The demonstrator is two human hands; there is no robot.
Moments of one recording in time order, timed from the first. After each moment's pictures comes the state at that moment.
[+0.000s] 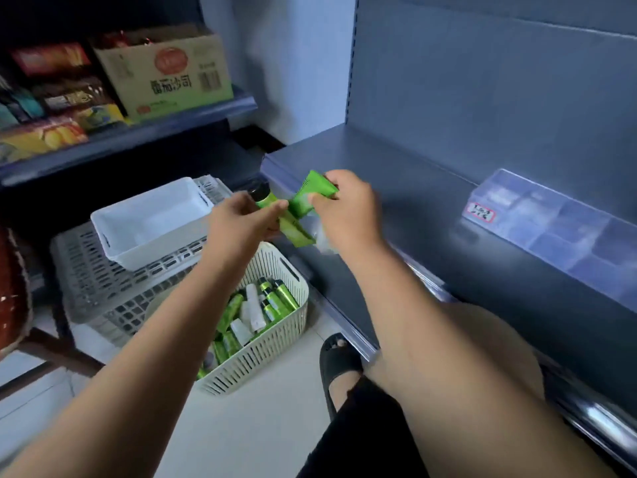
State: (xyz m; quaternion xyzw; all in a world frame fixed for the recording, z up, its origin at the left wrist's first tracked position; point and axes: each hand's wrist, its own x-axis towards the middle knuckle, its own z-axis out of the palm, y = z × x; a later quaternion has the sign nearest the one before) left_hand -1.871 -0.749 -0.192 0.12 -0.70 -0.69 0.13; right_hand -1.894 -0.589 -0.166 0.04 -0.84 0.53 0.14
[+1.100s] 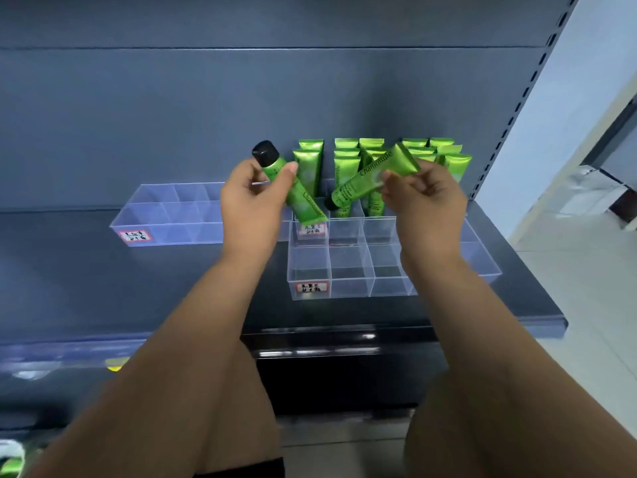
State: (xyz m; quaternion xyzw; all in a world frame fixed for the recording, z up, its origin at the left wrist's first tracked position) left_hand -1.791 -0.265 -0.138 -0.26 -0.63 -0.73 -0.04; right_hand -1.640 -0.140 -0.131 -0.27 -0.58 0.55 0.53
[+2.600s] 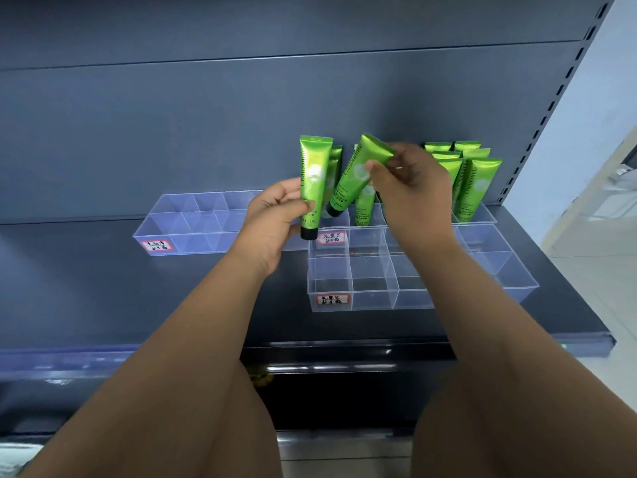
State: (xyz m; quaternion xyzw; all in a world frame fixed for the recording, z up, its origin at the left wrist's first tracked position) left_hand -1.825 -0.259 -0.155 -0.26 -0.61 -0.70 -0.27; right_hand -1.686 -0.128 -0.126 -0.23 -0.72 0.42 0.50
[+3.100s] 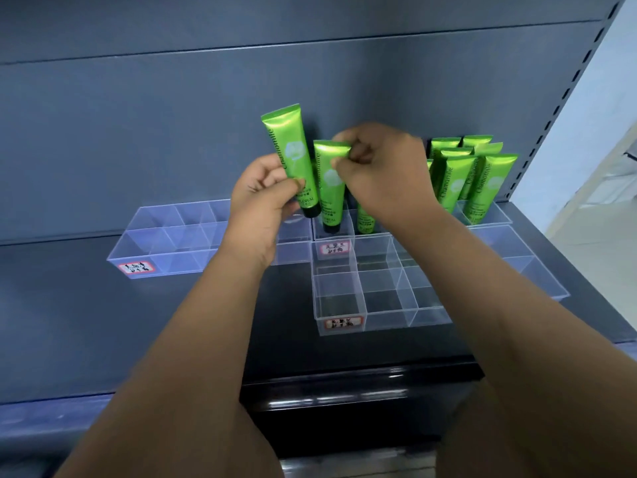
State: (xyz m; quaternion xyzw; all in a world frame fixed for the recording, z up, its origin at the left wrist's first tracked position) left_hand -1.862 -0.230 -0.148 -0.28 -0.56 -0.75 -0.22; right_hand -1.744 -0.111 -0.111 -0.23 -0.83 0.26 0.44
